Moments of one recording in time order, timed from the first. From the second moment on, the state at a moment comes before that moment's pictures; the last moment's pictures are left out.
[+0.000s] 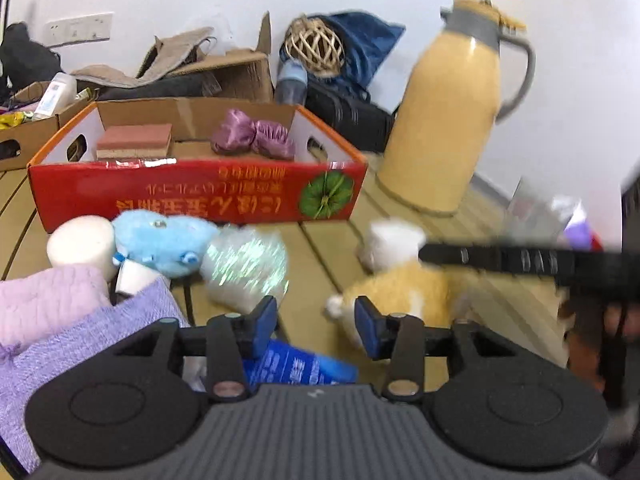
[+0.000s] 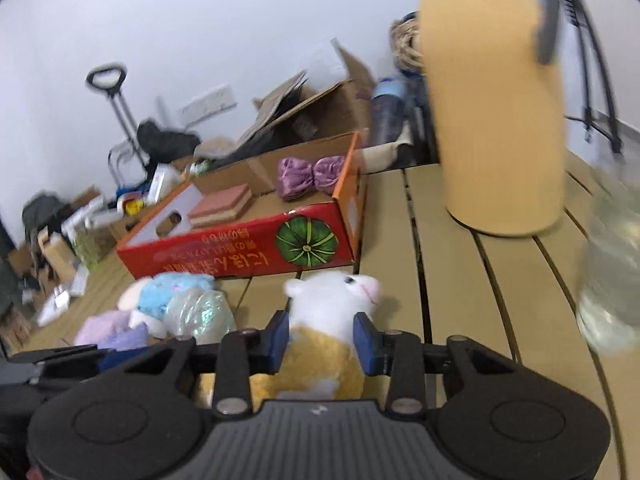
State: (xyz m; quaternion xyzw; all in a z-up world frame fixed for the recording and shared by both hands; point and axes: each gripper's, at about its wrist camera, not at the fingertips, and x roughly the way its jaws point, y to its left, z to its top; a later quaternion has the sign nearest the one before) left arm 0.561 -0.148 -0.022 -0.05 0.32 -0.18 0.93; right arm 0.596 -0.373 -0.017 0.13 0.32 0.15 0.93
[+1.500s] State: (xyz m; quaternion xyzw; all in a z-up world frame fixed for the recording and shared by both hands) left arm 0.780 -0.120 -0.020 -0.23 0.41 -0.17 0.87; right arm 0.786 -0.303 0.009 0.08 0.37 0.09 0.92
